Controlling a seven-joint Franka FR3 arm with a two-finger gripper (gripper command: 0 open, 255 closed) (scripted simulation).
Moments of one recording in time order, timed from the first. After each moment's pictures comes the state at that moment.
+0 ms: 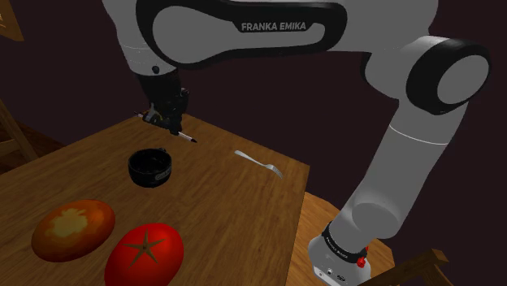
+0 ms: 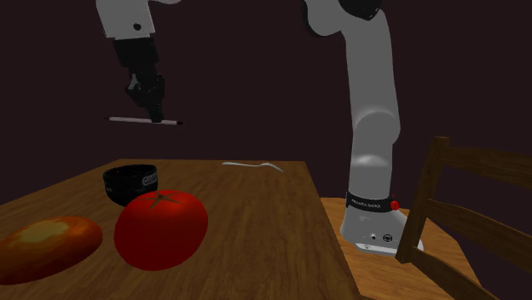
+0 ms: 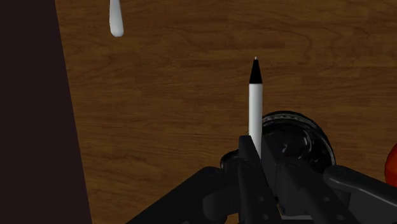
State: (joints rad) arm 0.06 0.17 0.73 -1.63 -0.34 1.59 0.44
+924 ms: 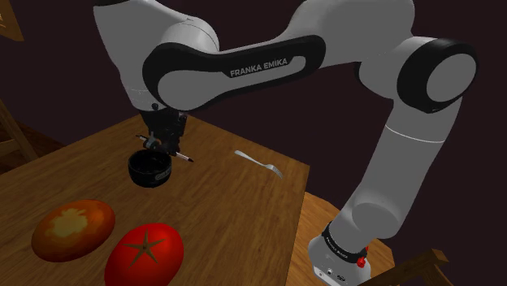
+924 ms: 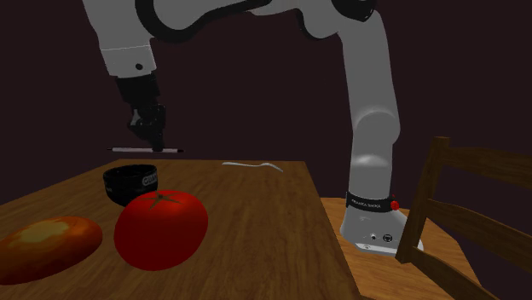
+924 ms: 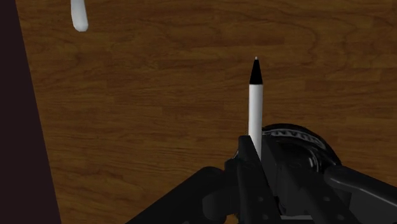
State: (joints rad) arm 0.06 0.21 0.72 -1.77 -0.37 1.74 0.49
